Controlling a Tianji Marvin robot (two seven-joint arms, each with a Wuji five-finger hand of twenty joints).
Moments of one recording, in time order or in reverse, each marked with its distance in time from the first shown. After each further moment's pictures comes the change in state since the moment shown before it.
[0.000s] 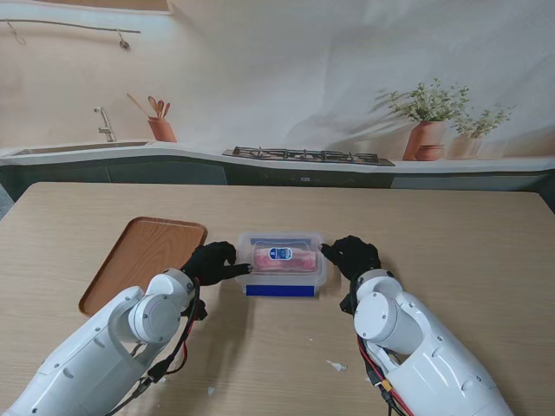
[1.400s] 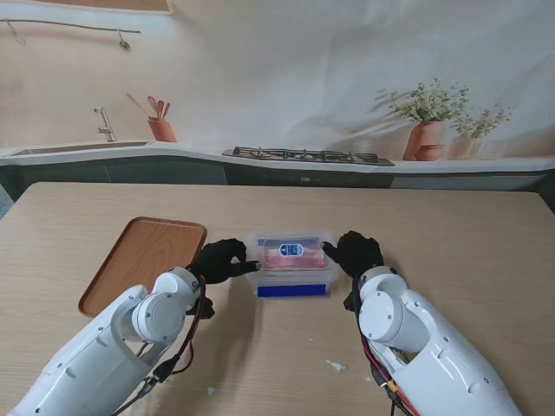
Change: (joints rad) left arm 0.002 -0.015 -0.001 -0.023 -0.032 -0.017 -0.002; right arm -0.010 0.025 0.011 -0.044 -0.043 -0.022 0.033; left_hand 0.000 0.000 0.000 0.000 -0.004 -0.057 0.000 -0.001 -0.006 -0.037 -0.020 -0.023 0.000 -0.007 -0.038 -0.060 0.000 0.000 -0.077 0.009; right_hand -0.036 -0.051 0.131 0.000 -0.004 0.223 -0.069 -0.026 -0.002 0.002 0.009 0.000 0.022 0.010 0.014 0.003 0.002 0.000 0.000 0.000
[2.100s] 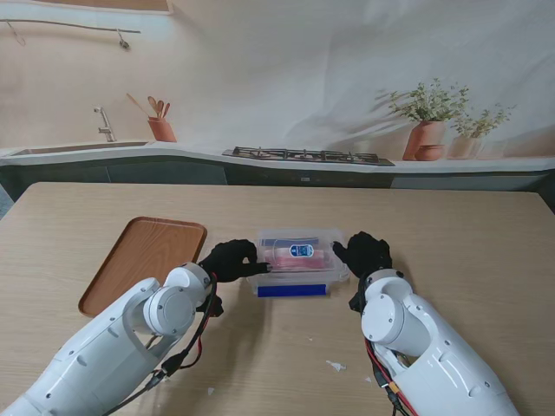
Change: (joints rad) left arm -0.076 -0.002 0.091 0.031 -0.027 0.027 -0.029; right arm -0.020 -0.012 0.024 0.017 -0.009 0.029 -0.062; left_hand 0.000 0.000 0.000 0.000 0.001 -0.007 0.014 -0.007 -0.002 0.018 -0.015 -0.002 -0.025 0.007 -0.024 -0.013 0.000 0.000 -0.029 0.001; right_hand -0.026 -0.013 0.072 0.000 0.000 0.001 0.006 0.000 0.000 0.000 0.000 0.001 0.000 0.000 0.000 0.004 0.000 0.000 0.000 0.000
